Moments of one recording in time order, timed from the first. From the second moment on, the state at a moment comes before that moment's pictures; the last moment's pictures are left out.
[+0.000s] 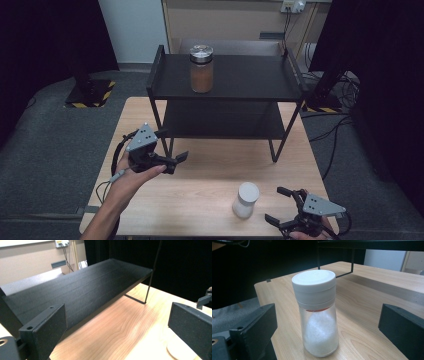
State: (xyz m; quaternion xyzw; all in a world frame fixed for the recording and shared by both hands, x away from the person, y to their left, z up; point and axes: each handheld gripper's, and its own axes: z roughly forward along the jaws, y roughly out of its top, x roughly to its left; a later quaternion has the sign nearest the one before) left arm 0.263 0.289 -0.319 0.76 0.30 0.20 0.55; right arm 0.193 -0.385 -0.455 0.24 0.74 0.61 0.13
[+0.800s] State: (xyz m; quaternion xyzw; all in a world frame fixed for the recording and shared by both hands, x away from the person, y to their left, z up) left arm 0.236 0.305 -0.401 0.75 0.36 0.21 0.51; right arm 0.193 -0.384 -0.457 0.24 0.75 0.61 0.13
